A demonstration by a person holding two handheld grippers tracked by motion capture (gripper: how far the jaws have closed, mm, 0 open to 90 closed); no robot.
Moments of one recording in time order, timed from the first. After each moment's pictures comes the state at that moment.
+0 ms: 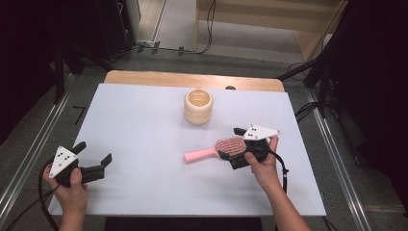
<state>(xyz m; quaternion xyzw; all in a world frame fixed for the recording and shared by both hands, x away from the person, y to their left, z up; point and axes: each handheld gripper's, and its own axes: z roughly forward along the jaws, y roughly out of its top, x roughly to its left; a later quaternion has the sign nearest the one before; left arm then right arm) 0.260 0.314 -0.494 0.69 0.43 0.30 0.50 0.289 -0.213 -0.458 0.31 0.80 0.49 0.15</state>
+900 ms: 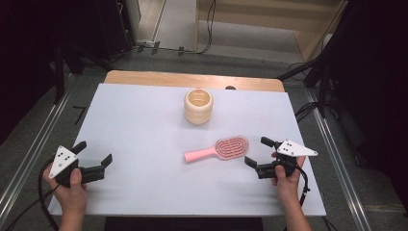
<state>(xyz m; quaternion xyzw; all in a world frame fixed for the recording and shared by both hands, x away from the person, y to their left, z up) 0.259 0.312 -0.490 0.70 0.42 0.30 0.50 0.249 -0.284 -0.484 0.37 0.73 0.55 0.18</state>
